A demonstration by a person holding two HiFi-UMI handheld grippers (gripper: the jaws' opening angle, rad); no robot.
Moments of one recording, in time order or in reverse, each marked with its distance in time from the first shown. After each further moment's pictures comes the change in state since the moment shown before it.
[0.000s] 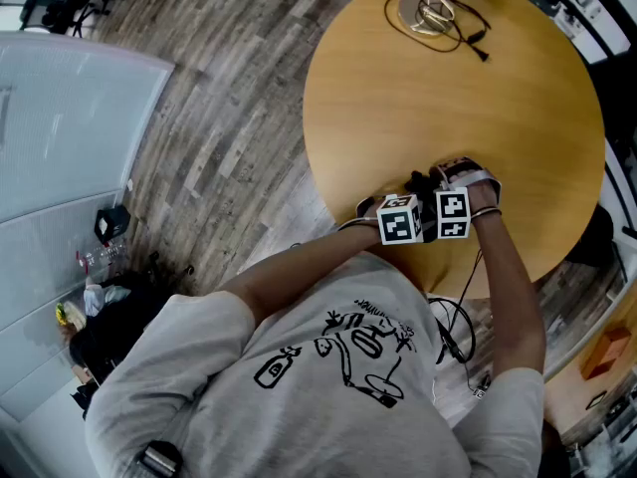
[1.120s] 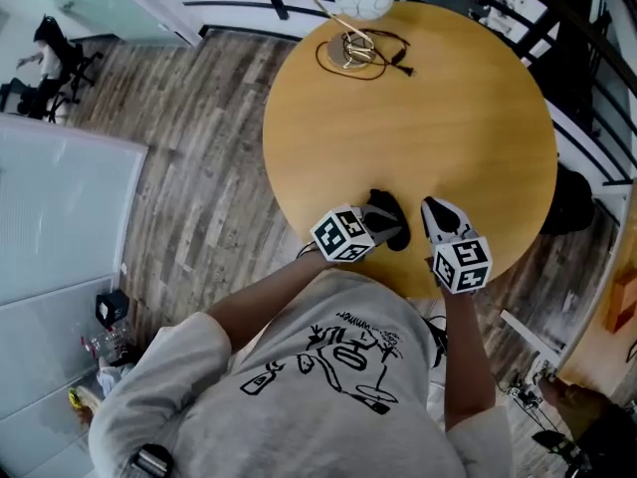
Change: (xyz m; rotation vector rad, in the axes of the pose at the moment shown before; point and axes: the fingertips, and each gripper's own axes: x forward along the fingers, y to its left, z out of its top) left arm -0.085 -0.028 0.049 -0.177 -0.246 -0.038; right arm -0.213 -0.005 -0.014 1.620 -0.632 -0.530
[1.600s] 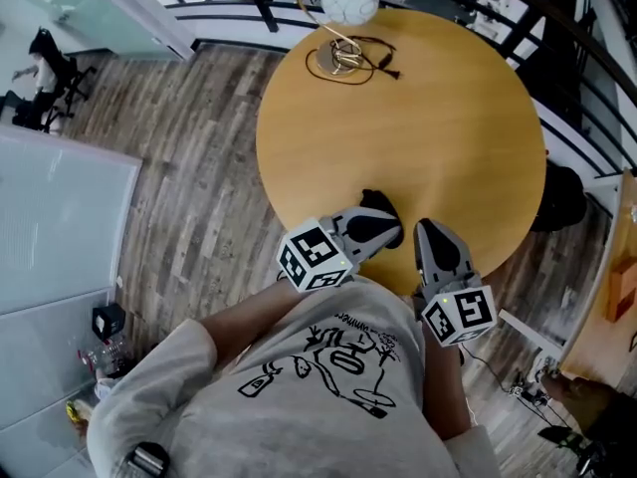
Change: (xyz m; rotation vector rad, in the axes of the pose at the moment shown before) left arm -0.085 -0.077 0.104 0.066 -0.345 0.042; right arm -0.099 0.076 0.076 0.102 -0.295 -0.042
